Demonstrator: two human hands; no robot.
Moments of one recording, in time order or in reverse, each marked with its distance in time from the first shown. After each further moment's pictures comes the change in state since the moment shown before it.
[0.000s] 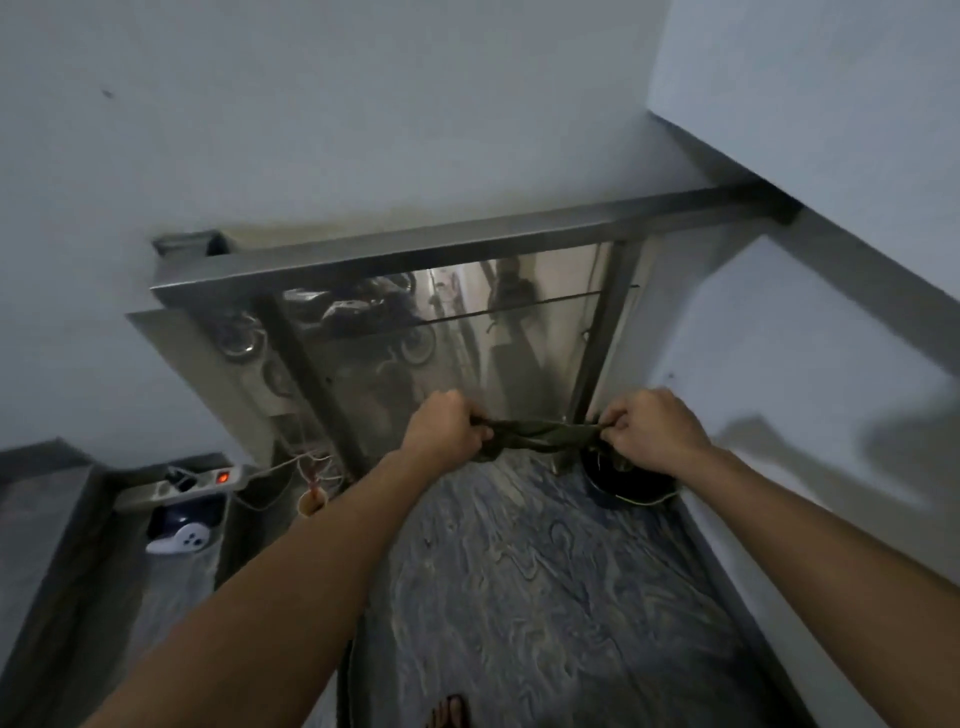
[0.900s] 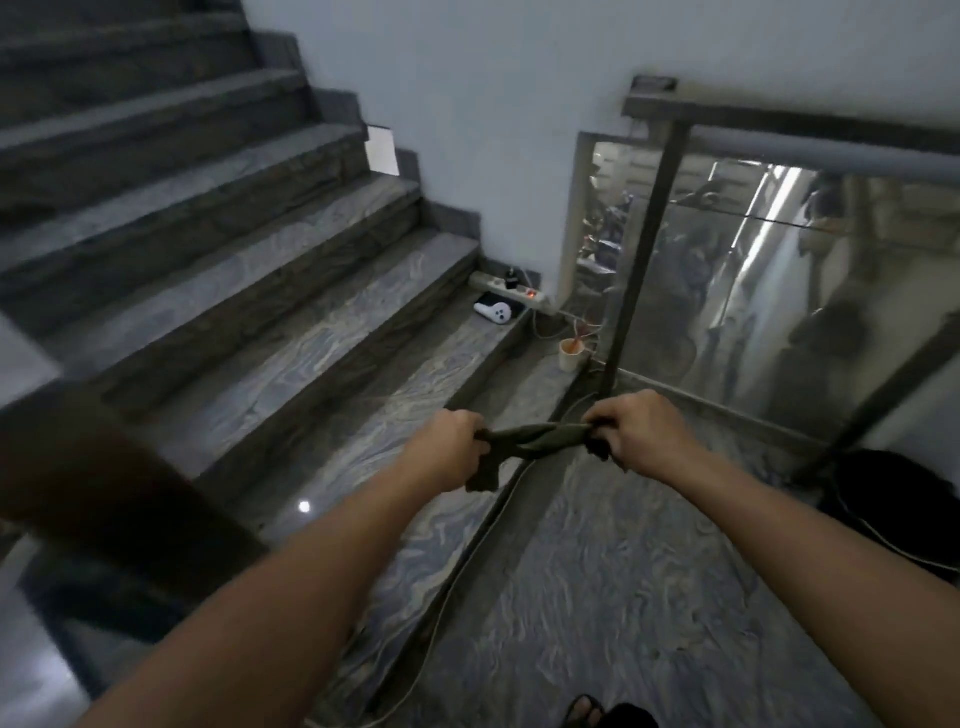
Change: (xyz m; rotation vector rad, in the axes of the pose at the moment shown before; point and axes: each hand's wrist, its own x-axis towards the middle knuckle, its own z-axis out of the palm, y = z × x) left_hand -0.541 -0.103 0.165 -0.095 0.241 -0.662; right_hand -0.334 -0.085 0.238 -0.097 -0.199 -1.007
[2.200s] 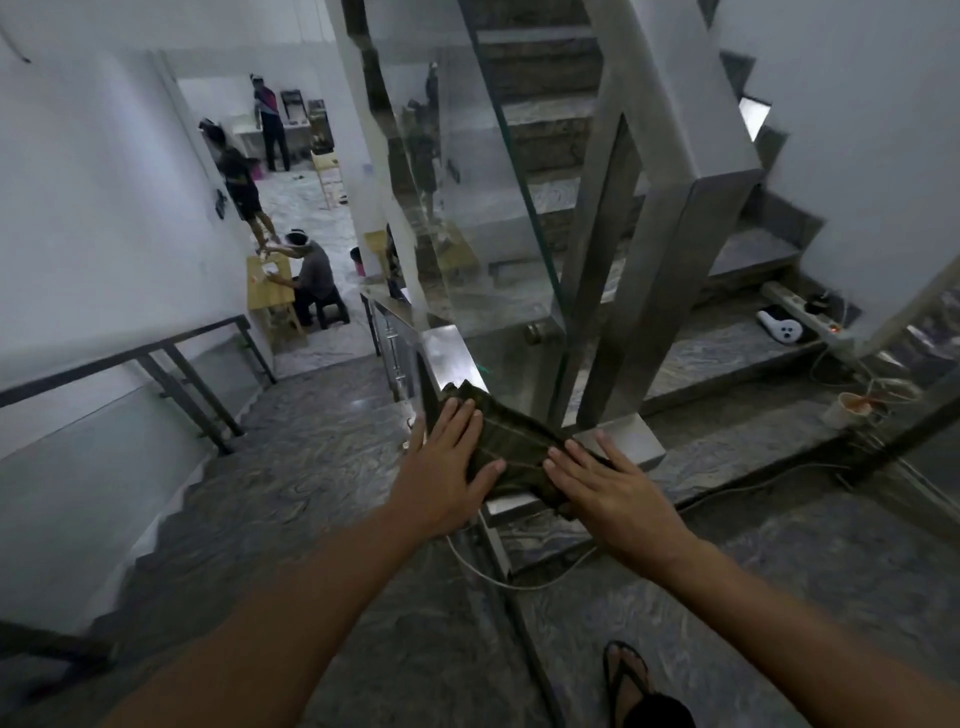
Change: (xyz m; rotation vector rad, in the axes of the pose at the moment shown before) left_hand -0.346 -0.242 0.076 0.131 0.534 -0.348; right_hand -0.140 -0.294 0.179 -0.255 0.040 -1.144
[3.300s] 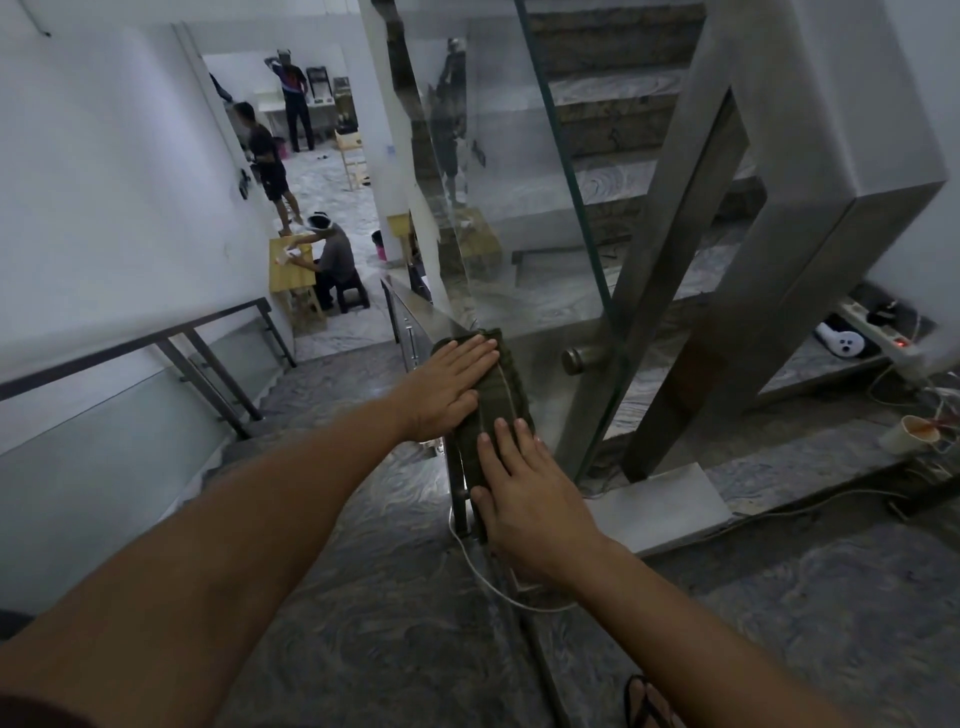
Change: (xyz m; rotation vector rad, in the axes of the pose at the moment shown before) left_hand 0.135 -0.105 -0.021 0.068 -0.177 0.257; right_hand 0.127 -0.056 0.007 0.305 -0.209 0.247
